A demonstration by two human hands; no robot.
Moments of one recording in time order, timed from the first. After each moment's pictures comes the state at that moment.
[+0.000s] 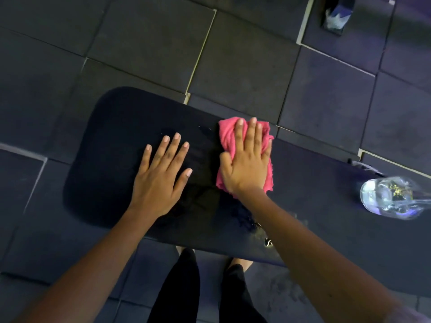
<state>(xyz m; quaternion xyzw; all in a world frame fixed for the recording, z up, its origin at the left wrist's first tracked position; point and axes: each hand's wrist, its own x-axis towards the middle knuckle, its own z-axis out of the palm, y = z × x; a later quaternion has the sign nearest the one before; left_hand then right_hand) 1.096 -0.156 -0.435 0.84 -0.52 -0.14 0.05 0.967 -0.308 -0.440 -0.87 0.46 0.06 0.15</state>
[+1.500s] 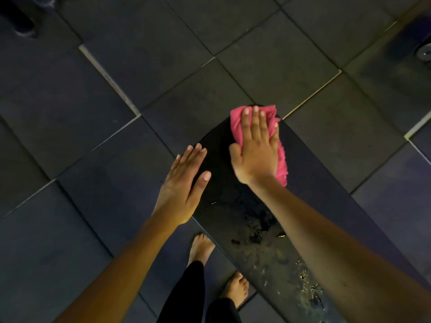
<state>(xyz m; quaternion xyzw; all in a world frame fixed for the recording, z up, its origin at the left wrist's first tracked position) 1.139 -0.034 -0.431 0.89 -0.21 -0.15 0.37 1.155 -0.235 -0.436 -0.98 0.12 0.08 0.12</state>
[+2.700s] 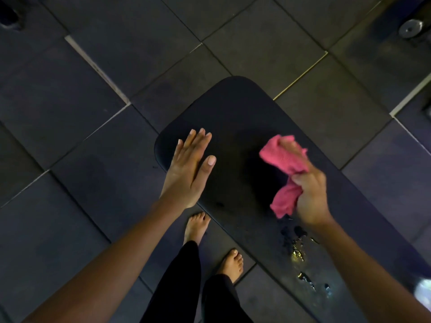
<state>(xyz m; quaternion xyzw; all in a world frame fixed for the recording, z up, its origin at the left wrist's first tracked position) 1.089 -0.062 -0.416 0.88 -0.22 -0.17 0.37 0.982 -0.291 -0.393 -0.75 0.22 -0.05 0.63</state>
